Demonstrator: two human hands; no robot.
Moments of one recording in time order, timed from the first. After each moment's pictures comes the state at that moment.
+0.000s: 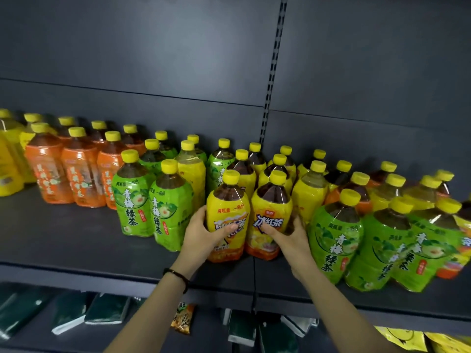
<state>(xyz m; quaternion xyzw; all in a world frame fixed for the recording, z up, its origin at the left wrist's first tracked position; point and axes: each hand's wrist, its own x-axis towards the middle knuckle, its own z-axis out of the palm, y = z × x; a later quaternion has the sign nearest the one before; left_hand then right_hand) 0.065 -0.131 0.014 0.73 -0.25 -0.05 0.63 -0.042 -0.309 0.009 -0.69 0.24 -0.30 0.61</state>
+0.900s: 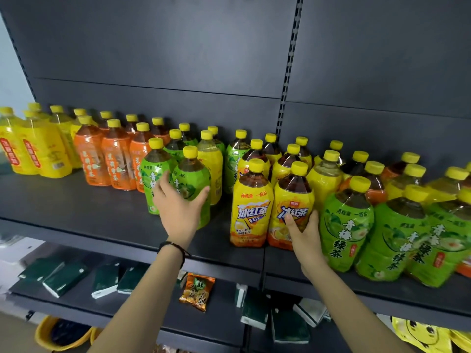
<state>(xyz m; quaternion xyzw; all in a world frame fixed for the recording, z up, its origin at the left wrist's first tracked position) 0.062 -0.090 0.042 0.80 -0.05 0.27 0.54 -0.064 -0.299 0.001 -0.71 0.24 -0.34 0.57</state>
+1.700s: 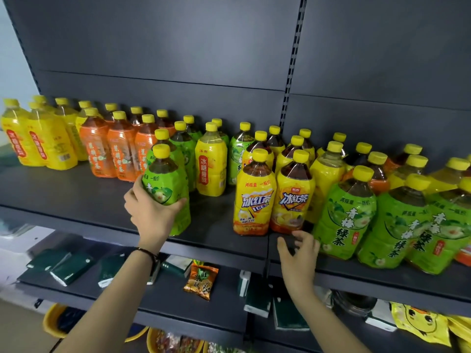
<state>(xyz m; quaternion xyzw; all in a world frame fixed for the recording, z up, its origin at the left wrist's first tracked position) 0.070 -0.024 0.018 0.81 -0.01 0.25 0.53 -0.101 -0.245 -0.037 -0.74 0.28 -0.37 0.48</state>
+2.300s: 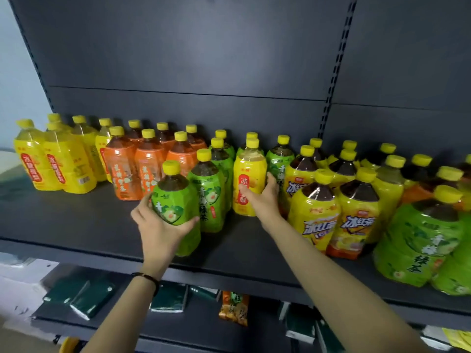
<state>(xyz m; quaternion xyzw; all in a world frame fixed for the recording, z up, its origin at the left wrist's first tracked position) 0.158 0.059 0.011 0.80 -0.12 0.25 0.53 0.125 -0.160 0.048 -0.74 0.23 -0.28 0.56</state>
